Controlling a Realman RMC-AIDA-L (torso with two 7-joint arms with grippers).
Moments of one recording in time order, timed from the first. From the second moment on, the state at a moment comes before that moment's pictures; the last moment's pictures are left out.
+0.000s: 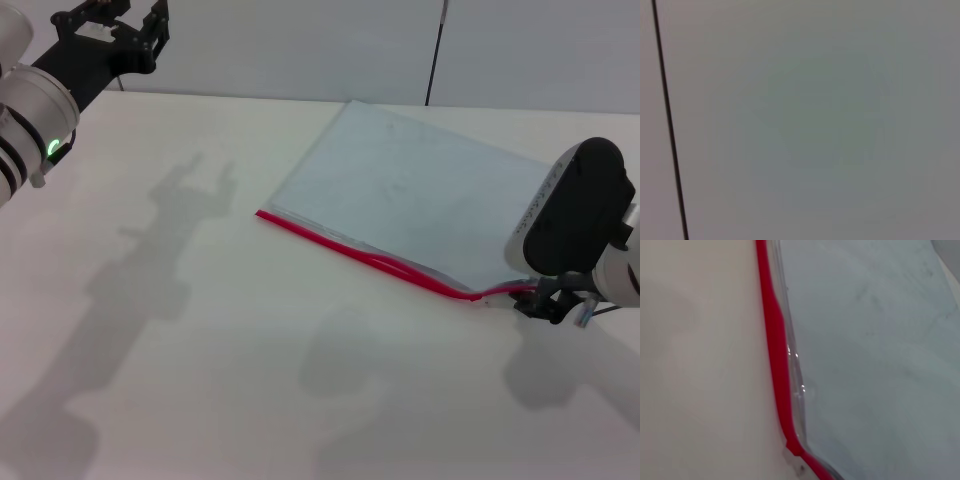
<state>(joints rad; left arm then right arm) -0.34 -2.02 1.51 0.95 -2.68 -0.45 2.48 0.41 2.03 -1.83 -1.37 -2.81 -1.01 2.52</state>
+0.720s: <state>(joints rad) -0.31 -2.03 1.52 0.99 -2.67 -0.45 2.48 0.45 2.03 -1.84 -1.30 -2.82 -0.97 2.52</state>
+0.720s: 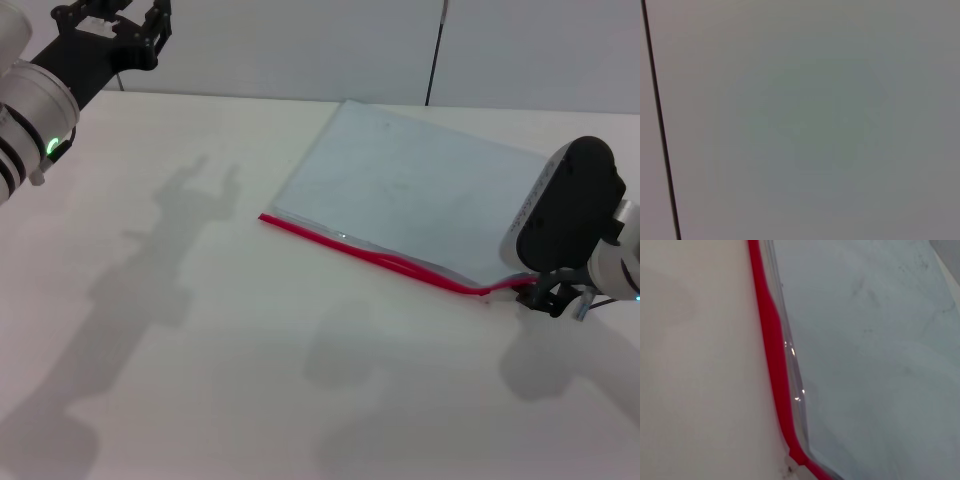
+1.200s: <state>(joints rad) -0.31 -2.03 1.54 1.00 -2.67 -0.45 2.48 0.46 2.03 -1.84 -1.28 -2.82 -0.95 2.52</state>
